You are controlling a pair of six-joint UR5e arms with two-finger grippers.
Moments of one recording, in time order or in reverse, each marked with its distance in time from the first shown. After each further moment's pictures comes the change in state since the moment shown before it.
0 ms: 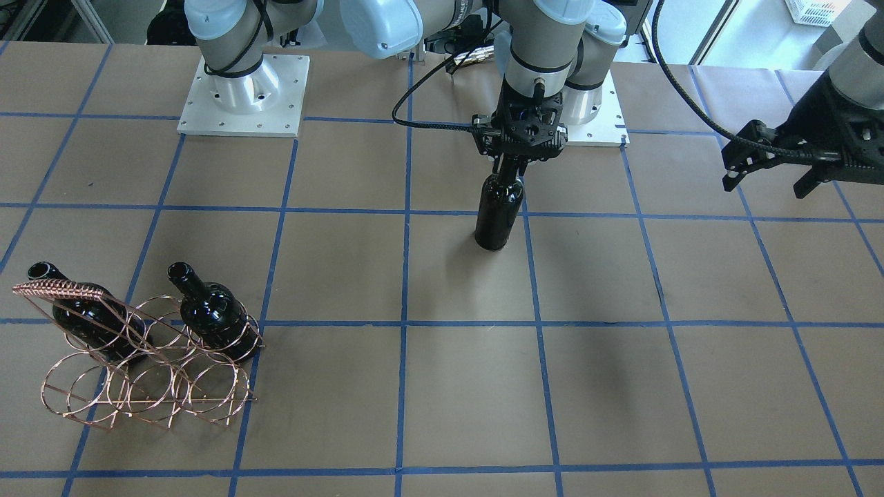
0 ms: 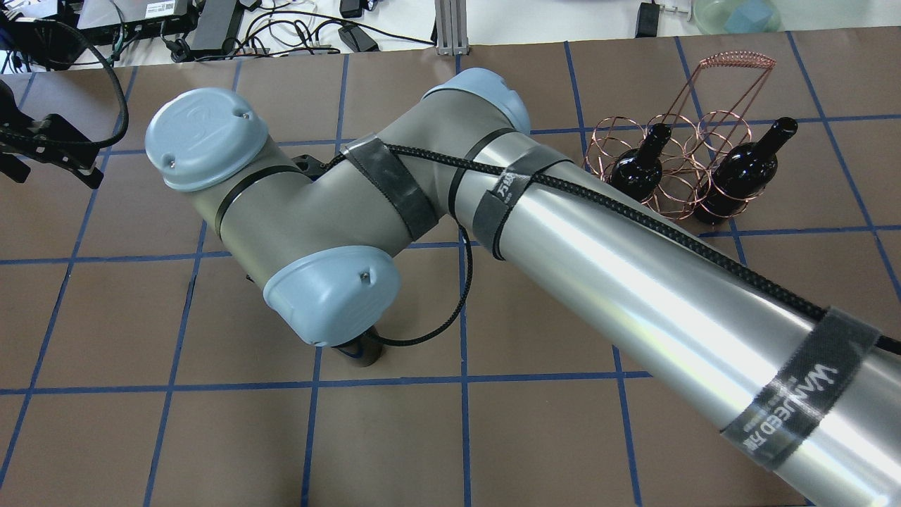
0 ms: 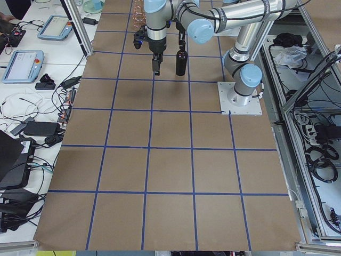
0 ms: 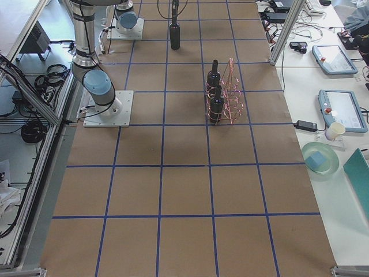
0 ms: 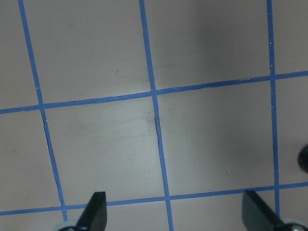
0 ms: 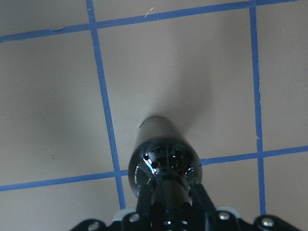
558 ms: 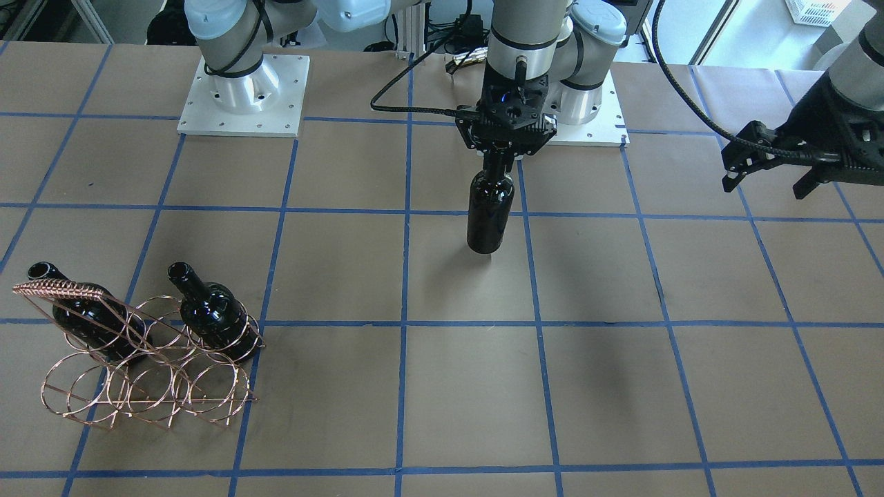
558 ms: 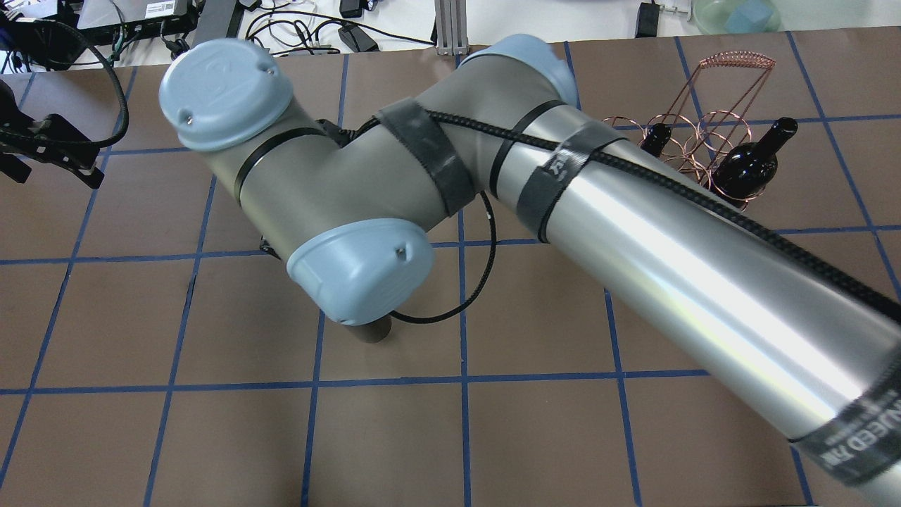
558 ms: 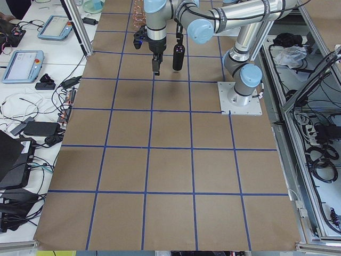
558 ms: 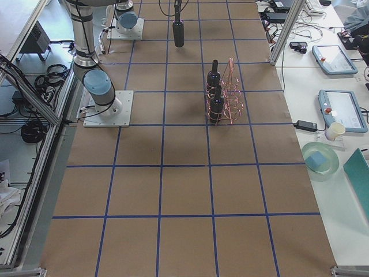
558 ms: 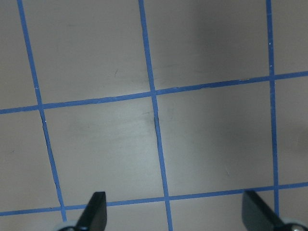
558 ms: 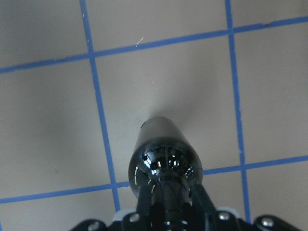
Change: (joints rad) left arm 0.000 -0.001 0.000 0.000 -0.003 0.000; right arm -0.084 -0.090 -0.001 0.035 -0.015 -0.057
